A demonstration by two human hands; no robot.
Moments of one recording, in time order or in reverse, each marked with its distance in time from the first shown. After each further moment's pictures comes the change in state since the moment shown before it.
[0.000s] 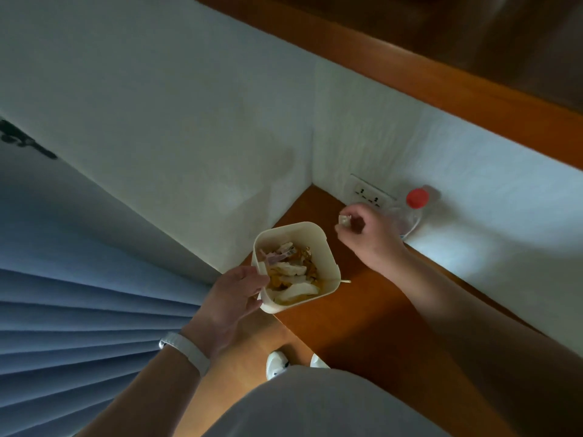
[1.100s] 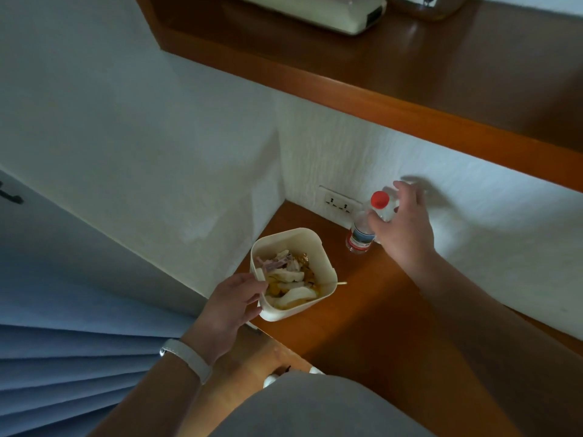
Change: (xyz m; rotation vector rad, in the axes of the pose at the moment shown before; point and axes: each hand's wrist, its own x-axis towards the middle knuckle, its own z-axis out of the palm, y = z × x) left_hand 0.010 0.010 0.012 0.073 -0.069 0.046; right_hand -0.025 0.008 -0.064 -0.313 0.518 0.159
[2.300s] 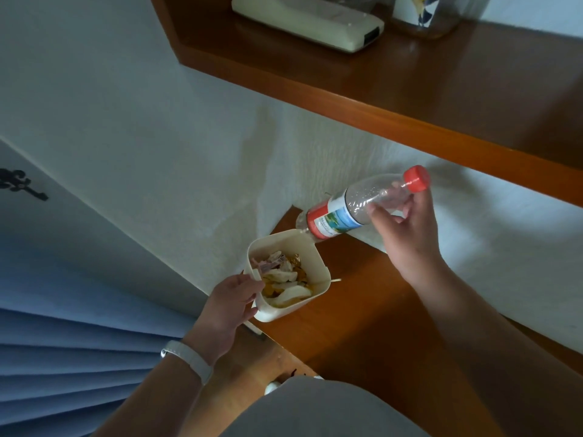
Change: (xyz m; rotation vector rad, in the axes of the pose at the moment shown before) left_hand -0.013 0.002 0.000 0.008 0.093 0.070; right_hand -0.020 -0.052 -0.035 0.744 -0.028 -0.023
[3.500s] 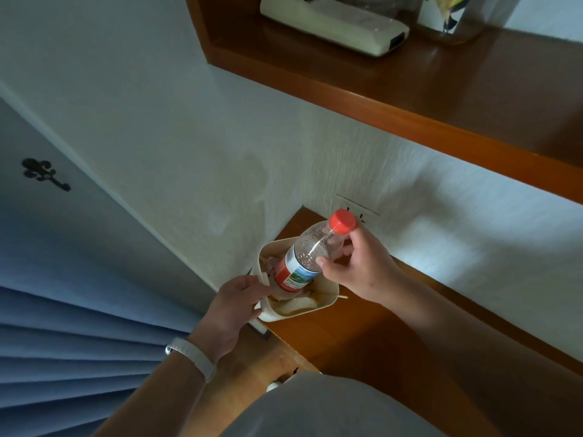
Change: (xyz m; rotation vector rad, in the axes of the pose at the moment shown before) left_hand -0.004 -0.006 -0.012 0.191 -0.029 0.054; right_hand -0.031 0.012 0.040 -0.267 -0.574 -0.138
